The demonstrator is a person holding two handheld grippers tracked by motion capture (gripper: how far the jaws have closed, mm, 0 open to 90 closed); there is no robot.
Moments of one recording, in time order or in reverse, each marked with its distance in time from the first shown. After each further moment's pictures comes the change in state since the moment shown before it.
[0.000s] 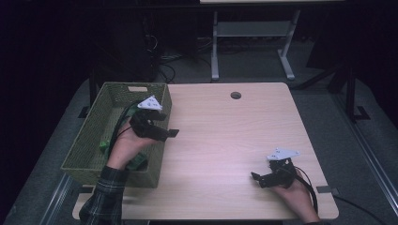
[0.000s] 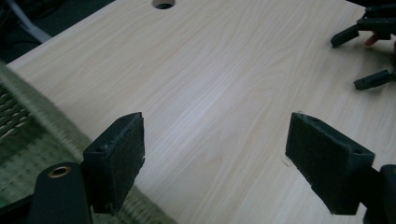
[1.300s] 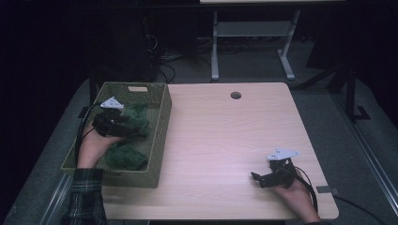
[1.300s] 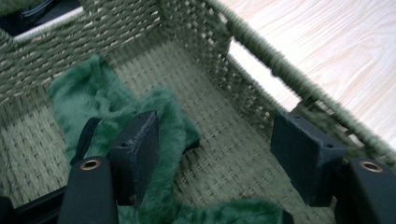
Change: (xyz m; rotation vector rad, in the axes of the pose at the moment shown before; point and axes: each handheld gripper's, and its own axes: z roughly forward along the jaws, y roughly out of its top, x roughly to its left) left arm 0.064 -0.061 -0.042 0.086 0.191 -0.151; right arm 0.000 0.000 0.000 0.002 0.000 0.002
